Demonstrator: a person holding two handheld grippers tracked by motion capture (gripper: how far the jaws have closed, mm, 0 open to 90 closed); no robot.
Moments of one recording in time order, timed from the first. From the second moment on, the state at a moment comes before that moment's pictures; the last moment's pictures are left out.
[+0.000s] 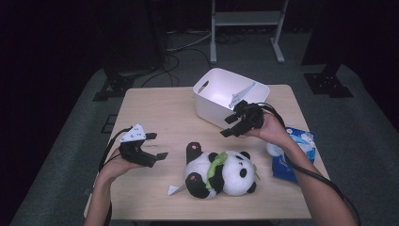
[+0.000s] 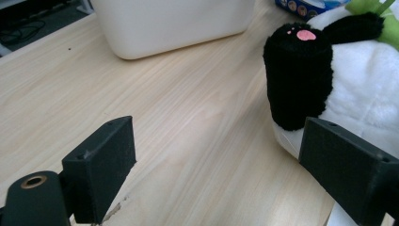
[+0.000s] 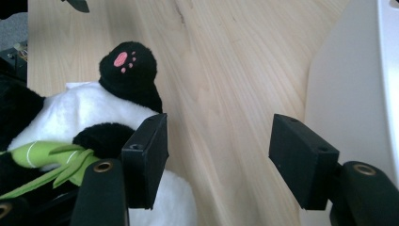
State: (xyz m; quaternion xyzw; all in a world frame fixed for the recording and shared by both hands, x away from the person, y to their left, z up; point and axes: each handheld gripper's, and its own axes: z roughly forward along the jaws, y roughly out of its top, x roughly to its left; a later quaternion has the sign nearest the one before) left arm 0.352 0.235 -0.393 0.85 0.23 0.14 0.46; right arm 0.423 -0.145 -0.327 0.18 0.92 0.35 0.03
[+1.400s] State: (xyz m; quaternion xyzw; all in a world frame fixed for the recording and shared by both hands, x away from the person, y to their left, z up) left arm 0.351 0.242 -0.392 0.84 0.23 0.14 0.46; right arm 0.506 -0.114 -0.311 0.20 0.93 0.30 0.08
